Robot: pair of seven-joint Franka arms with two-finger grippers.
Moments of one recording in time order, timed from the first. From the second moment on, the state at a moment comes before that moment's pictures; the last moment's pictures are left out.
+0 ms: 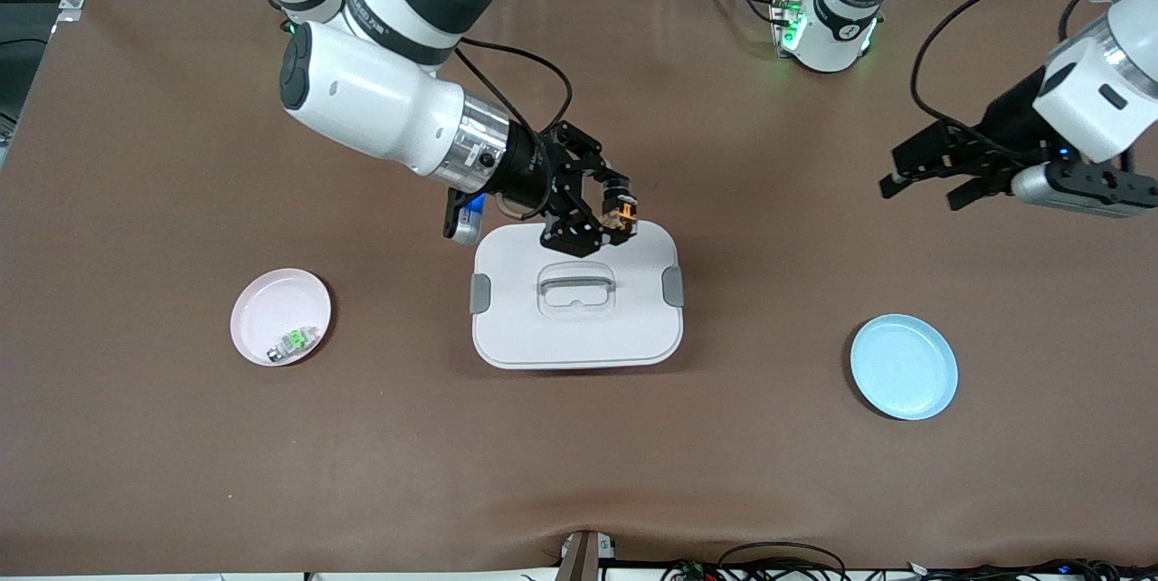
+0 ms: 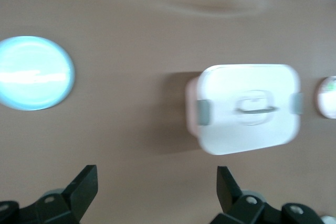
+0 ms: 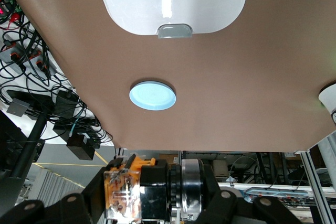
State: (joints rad) left arm -0.08 0.05 -0.10 -1.56 -0.38 1.76 -0.11; right arm 0.64 0.47 0.00 -1.25 0.77 2.22 1.91
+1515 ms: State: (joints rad) left arm -0.25 0.27 -0.10 -1.43 -0.70 1.96 -0.11; right arm 0.75 0.69 -0.05 -0.92 0.72 2.28 2.13
